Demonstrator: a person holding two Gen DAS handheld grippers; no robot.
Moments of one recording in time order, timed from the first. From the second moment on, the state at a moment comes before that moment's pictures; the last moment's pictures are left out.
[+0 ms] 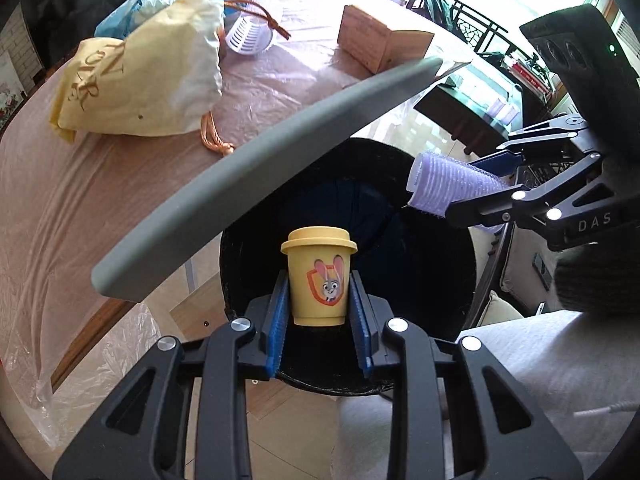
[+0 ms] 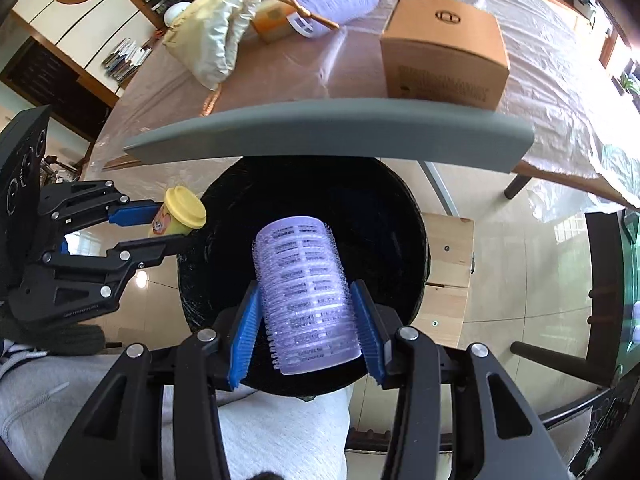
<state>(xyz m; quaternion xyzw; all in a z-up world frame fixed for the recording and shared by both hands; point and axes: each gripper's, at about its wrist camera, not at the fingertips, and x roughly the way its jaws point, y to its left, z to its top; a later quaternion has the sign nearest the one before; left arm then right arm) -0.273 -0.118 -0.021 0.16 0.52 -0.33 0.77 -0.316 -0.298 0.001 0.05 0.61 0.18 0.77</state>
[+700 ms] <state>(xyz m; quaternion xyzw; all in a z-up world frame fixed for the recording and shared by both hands) -0.267 -0.135 -0.058 0.20 0.54 -0.30 0.76 -0.306 -0.286 -0.028 0.04 0.63 0.14 0.77</state>
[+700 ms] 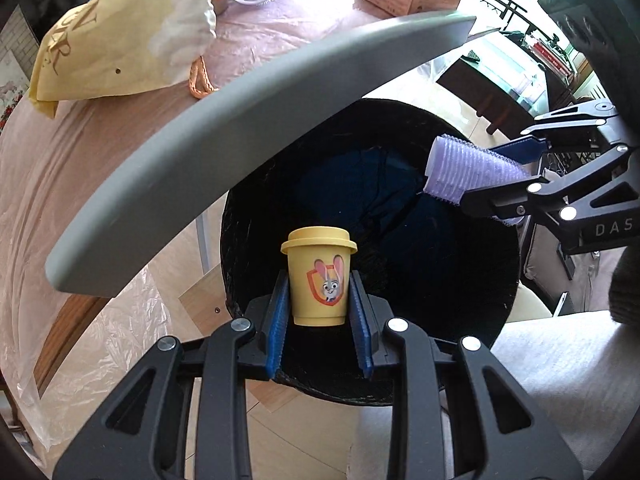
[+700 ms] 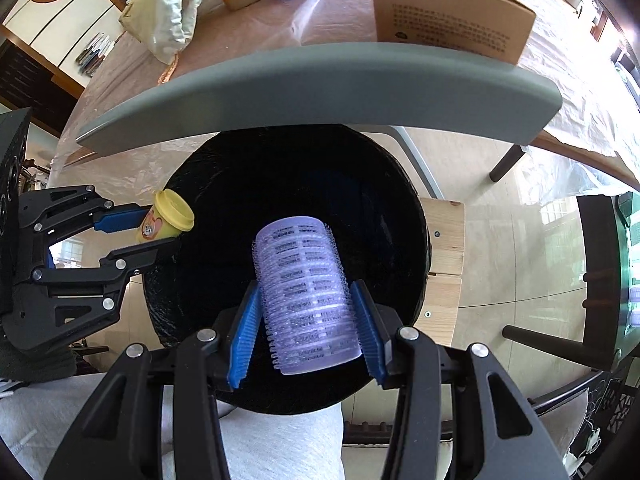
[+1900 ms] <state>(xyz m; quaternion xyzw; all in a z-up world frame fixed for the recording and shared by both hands) -0.271 -0.123 0.001 0.13 0.47 -0.27 0.83 -0.335 -0.342 0.047 0.06 0.54 0.05 0.84</state>
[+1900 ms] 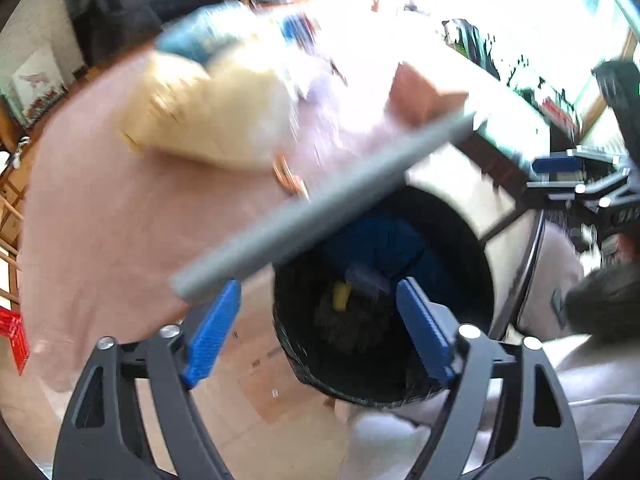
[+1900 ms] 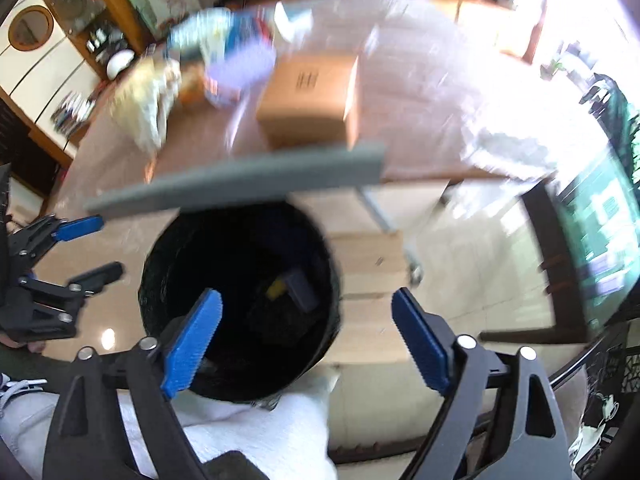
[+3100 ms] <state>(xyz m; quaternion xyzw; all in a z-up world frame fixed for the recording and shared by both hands) -0.093 -0.081 0.004 -0.03 0.53 -0.10 0.84 -0.229 -0.324 0.043 0.07 0.50 0.01 0.86</state>
